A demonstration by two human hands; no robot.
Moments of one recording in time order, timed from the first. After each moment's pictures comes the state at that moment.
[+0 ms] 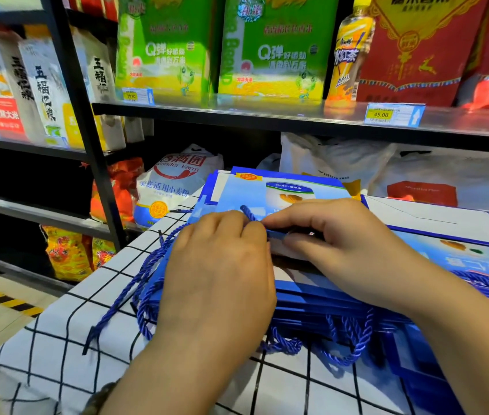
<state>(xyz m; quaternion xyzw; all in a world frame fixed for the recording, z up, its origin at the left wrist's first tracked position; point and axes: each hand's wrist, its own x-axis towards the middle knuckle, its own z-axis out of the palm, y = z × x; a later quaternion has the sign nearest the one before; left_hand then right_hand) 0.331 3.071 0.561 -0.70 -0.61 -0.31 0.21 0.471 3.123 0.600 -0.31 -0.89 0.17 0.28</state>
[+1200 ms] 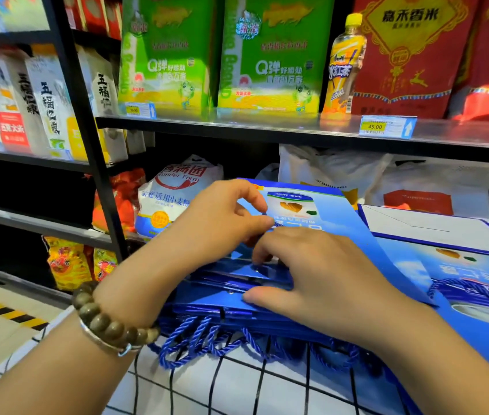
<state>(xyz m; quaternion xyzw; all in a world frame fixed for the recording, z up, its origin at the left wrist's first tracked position) 0.307 3.125 0.604 -0.69 -0.55 -0.41 -0.22 0.459 3.103 0.594 -0.37 -0.91 0.02 0.20</state>
